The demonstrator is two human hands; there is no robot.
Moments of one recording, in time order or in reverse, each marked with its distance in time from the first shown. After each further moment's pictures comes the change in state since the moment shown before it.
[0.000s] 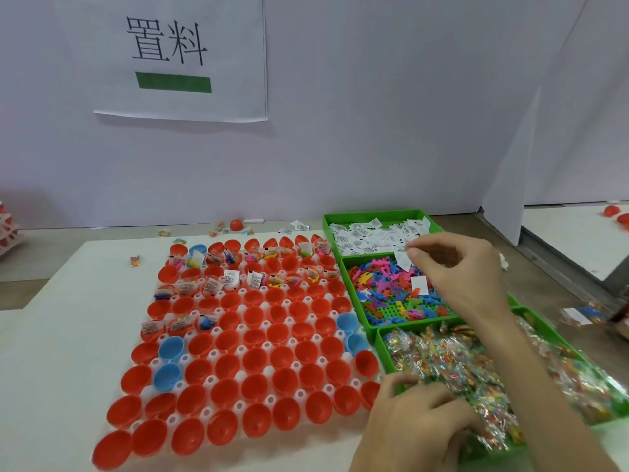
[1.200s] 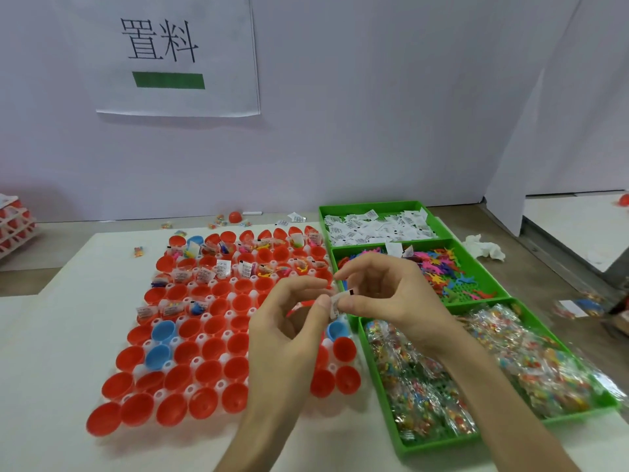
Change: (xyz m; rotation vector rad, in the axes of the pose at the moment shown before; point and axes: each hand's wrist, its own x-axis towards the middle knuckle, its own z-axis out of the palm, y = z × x) left_hand 0.011 -0.015 -0.078 -0.654 0.690 -0.482; right_hand -0.033 -0.017 0.017 0.612 -0.596 0.032
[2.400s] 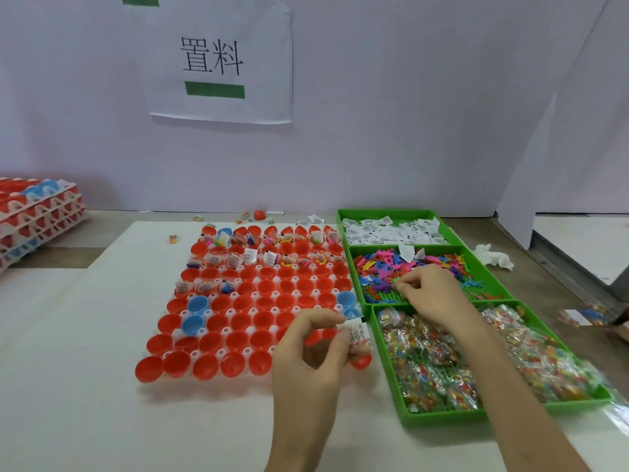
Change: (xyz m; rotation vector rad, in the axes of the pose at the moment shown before) left_hand -0.061 -0.004 -0.003 -0.061 0.122 -0.094; right_hand 0.007 0.035 -0.033 -0.920 0.230 0.418
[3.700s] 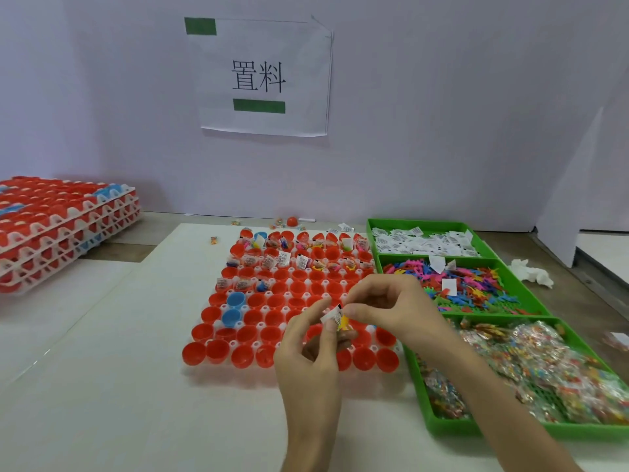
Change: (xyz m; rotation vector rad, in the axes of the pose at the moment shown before) left_hand 0.003 -0.003 -0.009 0.015 0.317 -0.014; right_hand -0.059 -0.080 0.011 0.752 -0.279 -0.485
